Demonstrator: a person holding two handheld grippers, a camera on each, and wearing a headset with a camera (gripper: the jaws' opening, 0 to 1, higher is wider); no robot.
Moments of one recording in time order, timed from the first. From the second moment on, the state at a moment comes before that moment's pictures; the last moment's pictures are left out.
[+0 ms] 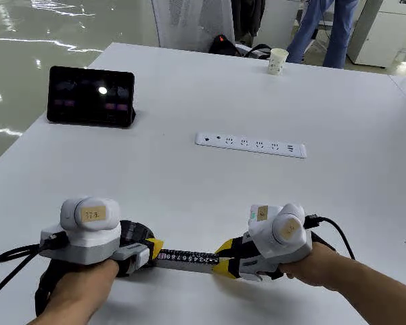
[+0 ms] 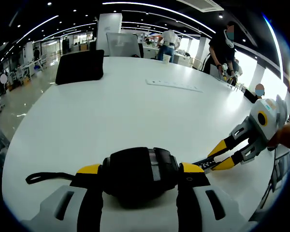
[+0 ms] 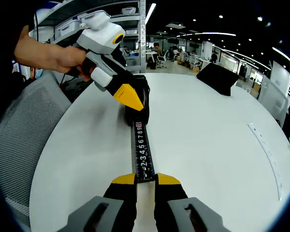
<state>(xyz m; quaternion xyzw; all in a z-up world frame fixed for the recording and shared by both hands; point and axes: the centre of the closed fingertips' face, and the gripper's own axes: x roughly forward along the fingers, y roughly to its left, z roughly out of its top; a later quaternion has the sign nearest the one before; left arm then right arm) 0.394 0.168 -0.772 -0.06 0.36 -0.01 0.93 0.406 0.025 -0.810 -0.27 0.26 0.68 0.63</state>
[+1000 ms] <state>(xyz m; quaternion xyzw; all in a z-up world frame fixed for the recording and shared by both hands) 0.395 0.168 -0.773 -0.07 0.37 -0.01 0.93 0.400 0.061 -0.812 -0.26 0.25 0.69 0.63</state>
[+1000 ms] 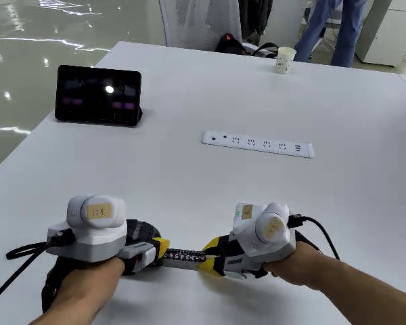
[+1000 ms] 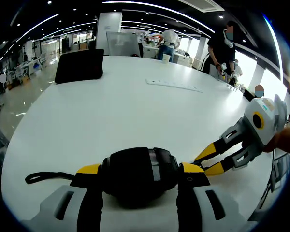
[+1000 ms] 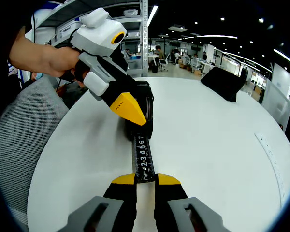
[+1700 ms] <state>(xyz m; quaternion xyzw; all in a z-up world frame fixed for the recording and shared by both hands) 0.394 0.168 -0.772 -0.07 0.37 -0.01 0.93 0.393 0.083 -0.809 -0.26 0.24 0.69 0.63</state>
